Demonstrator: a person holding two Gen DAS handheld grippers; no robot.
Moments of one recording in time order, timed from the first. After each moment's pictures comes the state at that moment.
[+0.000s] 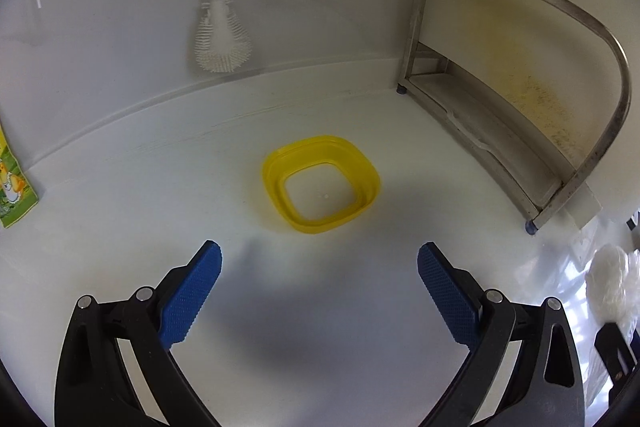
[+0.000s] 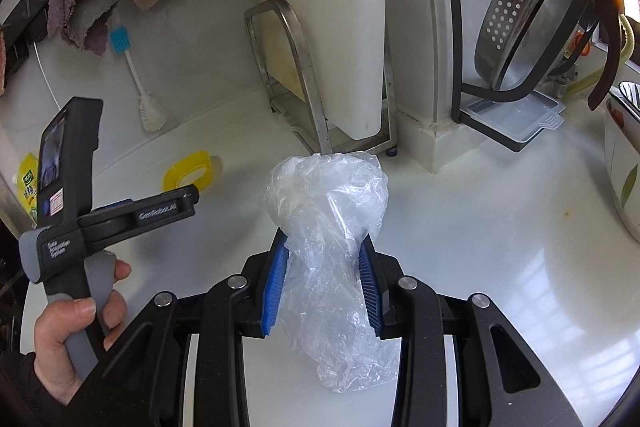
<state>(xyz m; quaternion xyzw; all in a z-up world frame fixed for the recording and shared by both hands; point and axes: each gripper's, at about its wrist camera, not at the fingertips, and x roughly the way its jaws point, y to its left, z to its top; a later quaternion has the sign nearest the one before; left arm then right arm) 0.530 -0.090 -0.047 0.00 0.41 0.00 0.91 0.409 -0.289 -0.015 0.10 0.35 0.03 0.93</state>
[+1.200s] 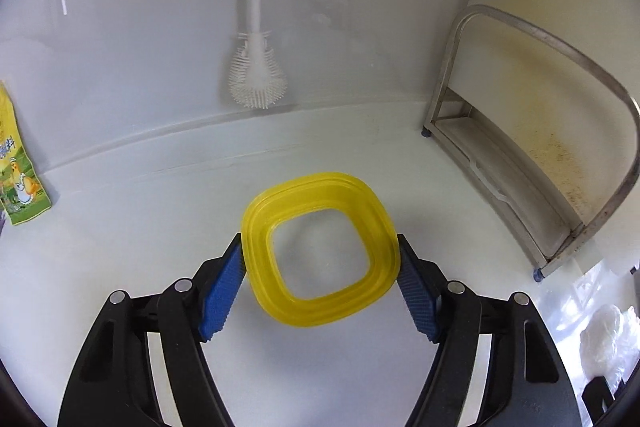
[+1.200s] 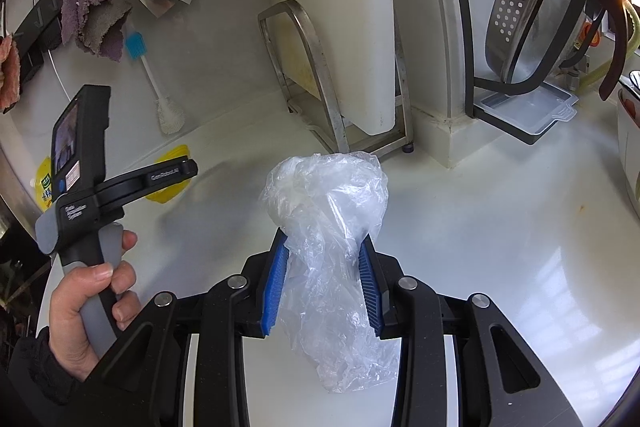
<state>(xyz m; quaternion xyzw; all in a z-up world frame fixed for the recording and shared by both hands) 0.526 -0.071 -0.020 -0.03 0.37 0.04 0.93 0.402 -0.293 -0.016 0.12 0.34 0.06 0.93</state>
